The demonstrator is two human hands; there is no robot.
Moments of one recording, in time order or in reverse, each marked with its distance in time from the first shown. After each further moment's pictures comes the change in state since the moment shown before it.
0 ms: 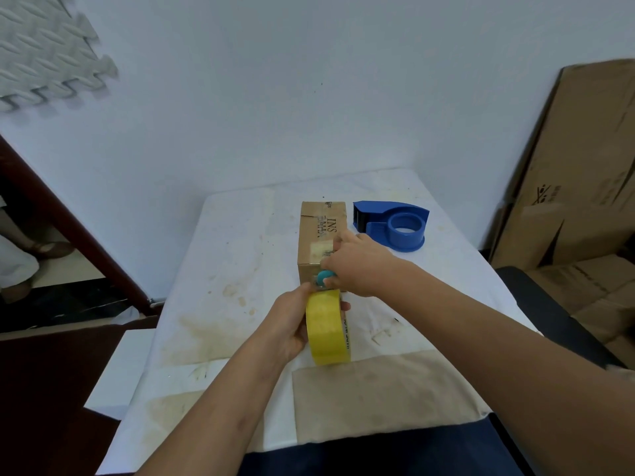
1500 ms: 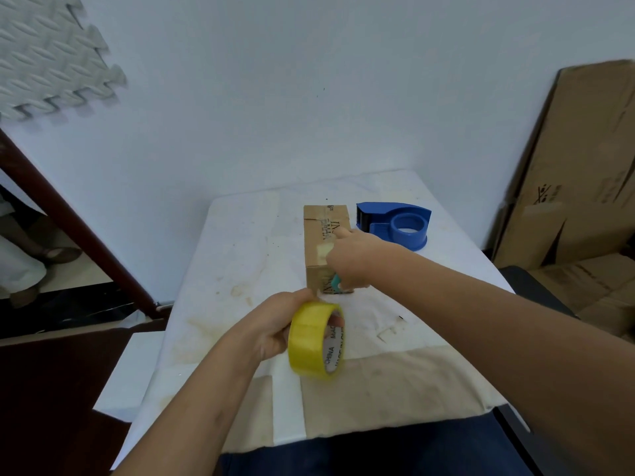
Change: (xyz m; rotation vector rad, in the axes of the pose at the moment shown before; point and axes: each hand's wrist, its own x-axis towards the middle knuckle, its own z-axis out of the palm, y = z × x) left_hand -0.024 0.021 -0.020 0.281 -0.004 -0.107; right_hand 0.002 -0.010 -0.022 -0.203 -0.107 -0.042
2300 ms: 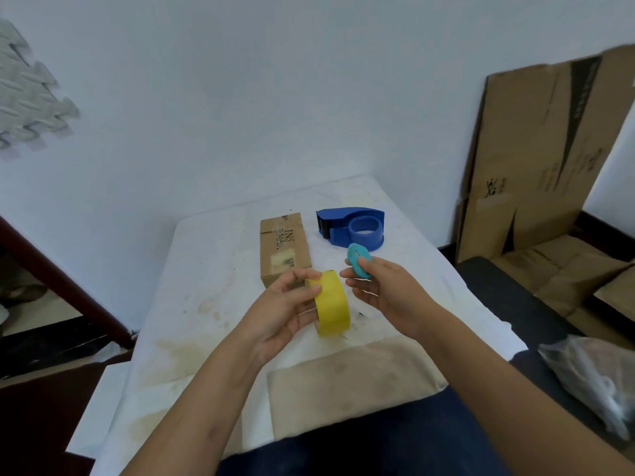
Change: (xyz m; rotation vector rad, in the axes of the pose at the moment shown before) left_hand 0.002 -0.003 0.055 -0.150 -0.154 0.334; right_hand -0.087 0.022 0.096 2.281 0.434 0.408
